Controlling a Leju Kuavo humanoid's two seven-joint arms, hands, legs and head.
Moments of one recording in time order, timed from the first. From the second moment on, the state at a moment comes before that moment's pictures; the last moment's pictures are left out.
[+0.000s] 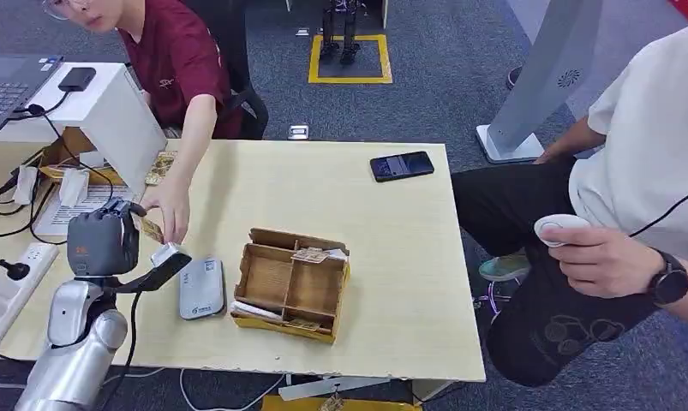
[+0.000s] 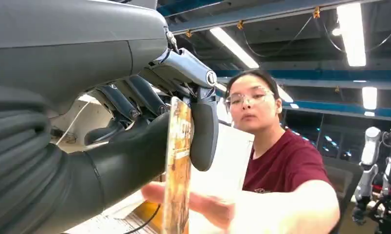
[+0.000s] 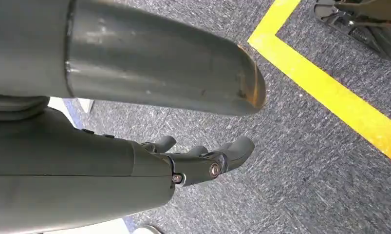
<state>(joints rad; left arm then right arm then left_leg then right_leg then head) -0.32 0.23 -0.11 -1.16 -1.05 0.62 -0.27 -0.04 0.05 -0.74 -0.19 1.50 -0.10 -0.18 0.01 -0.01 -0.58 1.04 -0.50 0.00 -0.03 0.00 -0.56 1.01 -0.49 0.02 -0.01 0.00</state>
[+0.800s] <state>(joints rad) -0.33 0.22 -0.10 -1.12 -1.04 0.67 -0.27 -0.04 0.05 -0.74 -0.19 1.50 -0.10 -0.18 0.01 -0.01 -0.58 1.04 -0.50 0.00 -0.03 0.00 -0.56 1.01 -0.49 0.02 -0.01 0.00</state>
